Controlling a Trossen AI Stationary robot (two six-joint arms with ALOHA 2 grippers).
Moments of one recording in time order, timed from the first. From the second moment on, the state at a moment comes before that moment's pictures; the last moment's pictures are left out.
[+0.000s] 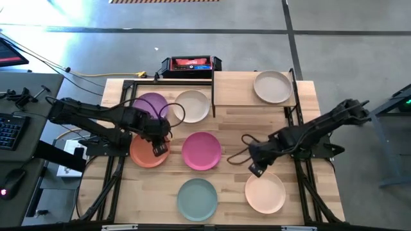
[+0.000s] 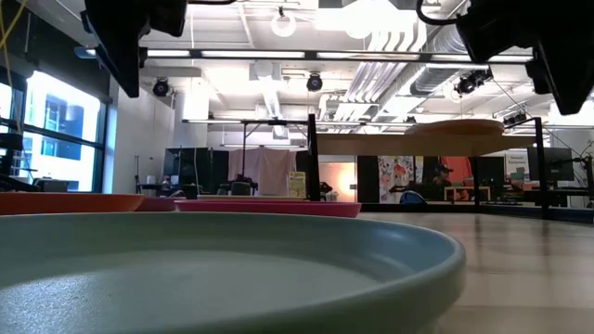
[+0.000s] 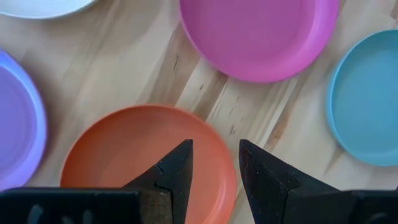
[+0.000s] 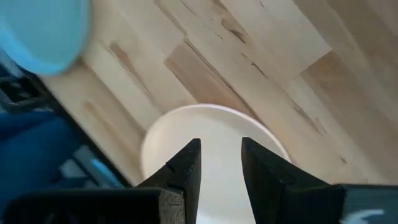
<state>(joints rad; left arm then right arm) -0.12 1.21 1.06 -1.09 -0.06 -0.60 0.37 1.31 0.95 -0.87 -0.17 1.13</state>
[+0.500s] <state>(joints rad) -0.13 1.21 1.06 -1.09 -0.06 -0.63 0.42 1.54 0.95 -0.82 -0.17 0.76</state>
